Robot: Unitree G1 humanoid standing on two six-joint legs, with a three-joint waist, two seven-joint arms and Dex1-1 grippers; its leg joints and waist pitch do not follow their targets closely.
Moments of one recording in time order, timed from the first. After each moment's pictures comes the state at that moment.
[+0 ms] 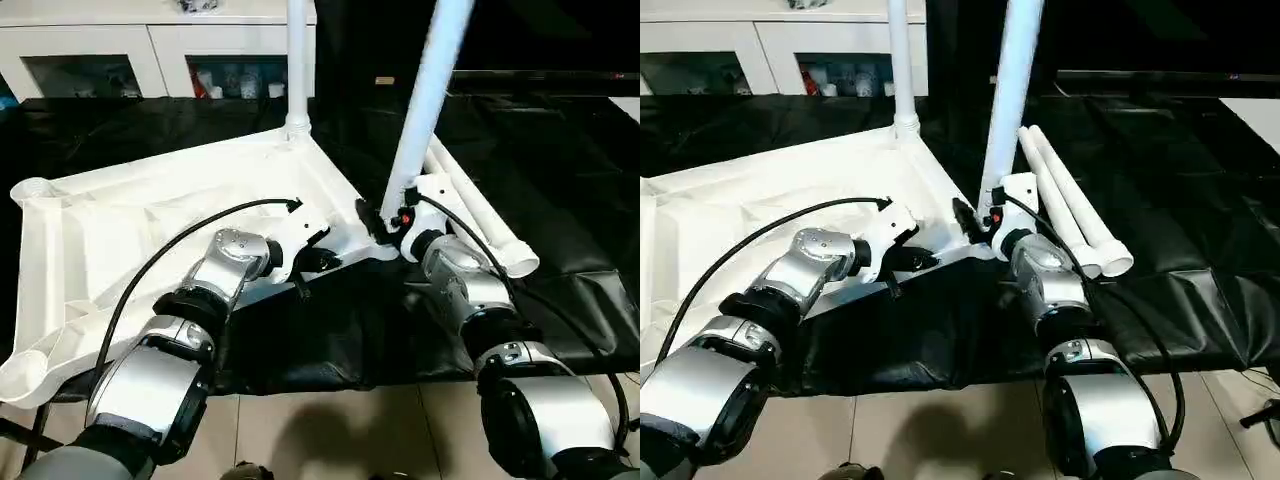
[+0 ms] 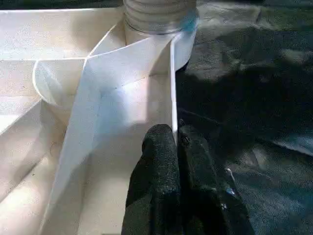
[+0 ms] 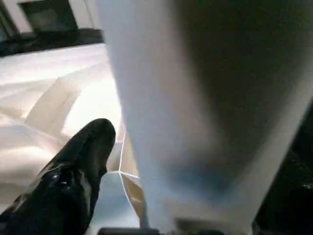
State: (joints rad) left arm -0.87 0.17 -0.17 1.04 0.13 0.02 -0.95; right arm -0.79 -0.08 -0.11 1.01 0.12 -0.03 0.45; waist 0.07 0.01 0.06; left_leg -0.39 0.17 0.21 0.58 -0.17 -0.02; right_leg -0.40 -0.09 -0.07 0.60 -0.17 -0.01
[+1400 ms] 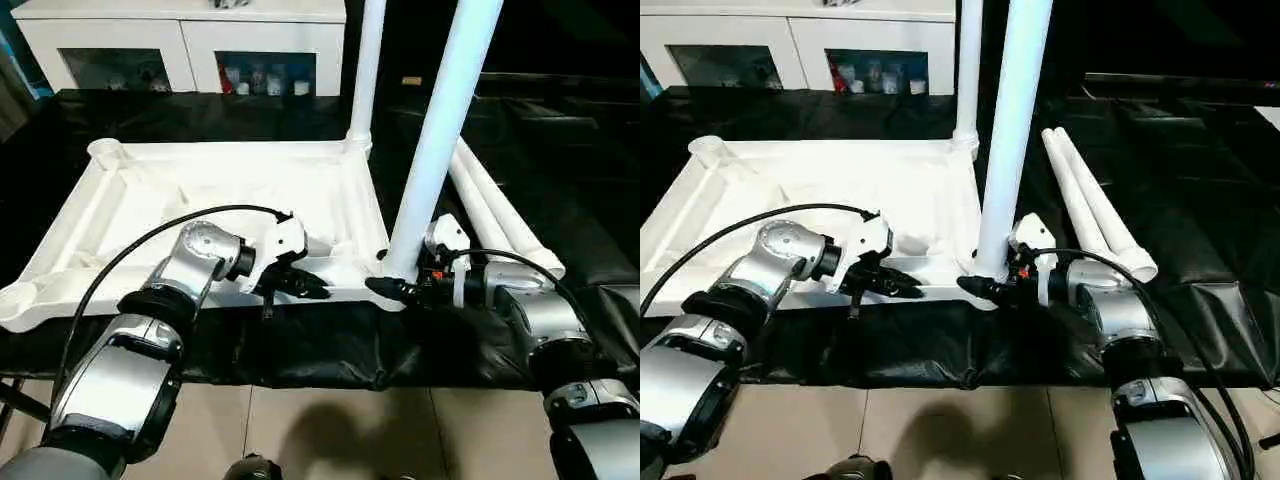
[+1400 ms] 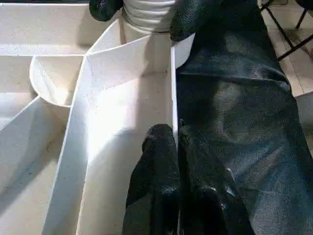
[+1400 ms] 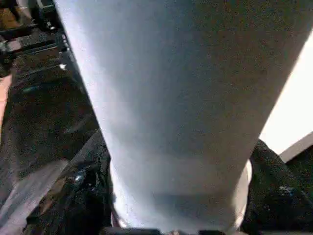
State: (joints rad) left arm -0.86 0.28 -0.21 1.05 0.10 -0.15 -1.34; right arm -0.59 -0.32 0.07 0.73 0.12 0.06 1.14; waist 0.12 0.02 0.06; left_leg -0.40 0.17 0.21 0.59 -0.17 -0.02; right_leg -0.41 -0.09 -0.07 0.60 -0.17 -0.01
